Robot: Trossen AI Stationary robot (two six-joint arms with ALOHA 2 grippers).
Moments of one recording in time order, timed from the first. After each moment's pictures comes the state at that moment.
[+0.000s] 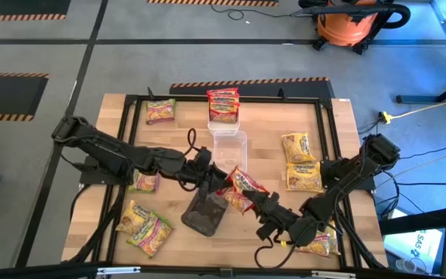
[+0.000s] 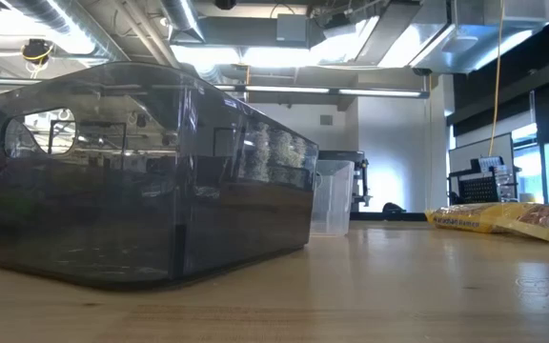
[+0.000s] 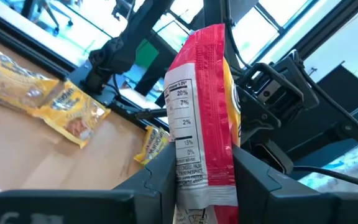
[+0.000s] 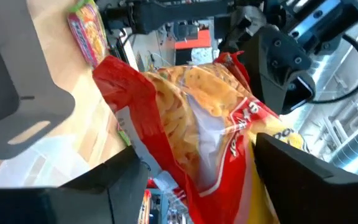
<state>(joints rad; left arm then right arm) -0.28 1.41 1.03 0.31 -0.17 -0.69 0.74 1.66 1.04 0.42 1.23 -1.27</state>
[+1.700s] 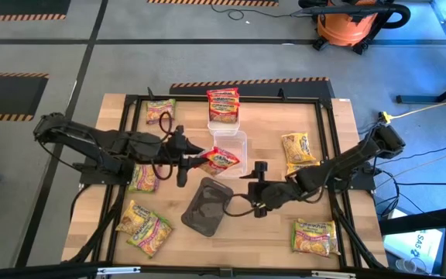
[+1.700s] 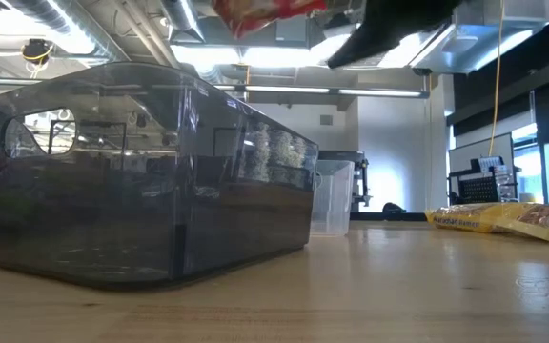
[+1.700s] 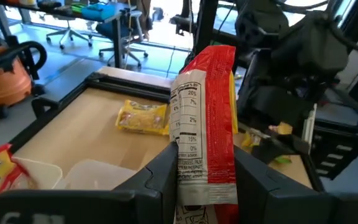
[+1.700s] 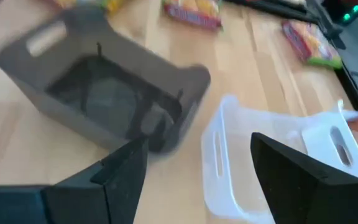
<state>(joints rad) -0.24 1.12 1.03 -0.16 -0.37 -0.25 0.44 1.52 1.03 -0.24 0.50 0.10</state>
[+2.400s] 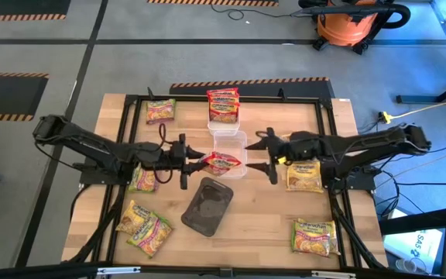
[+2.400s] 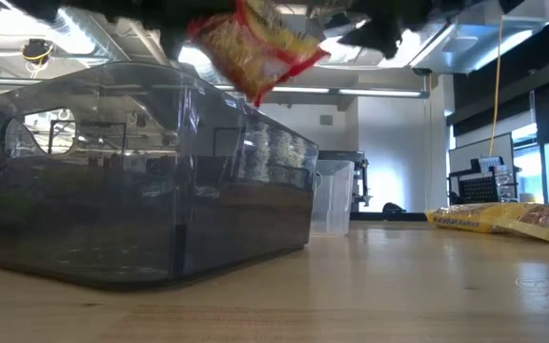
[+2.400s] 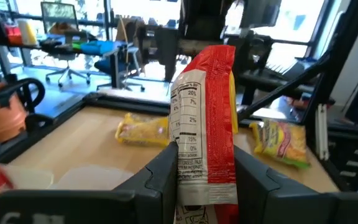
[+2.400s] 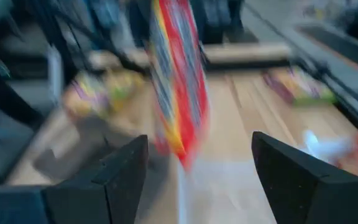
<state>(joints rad) -0.19 1.12 0.56 0.50 -0.33 -0.13 0.07 1.14 0.77 0.11 0.03 0.08</state>
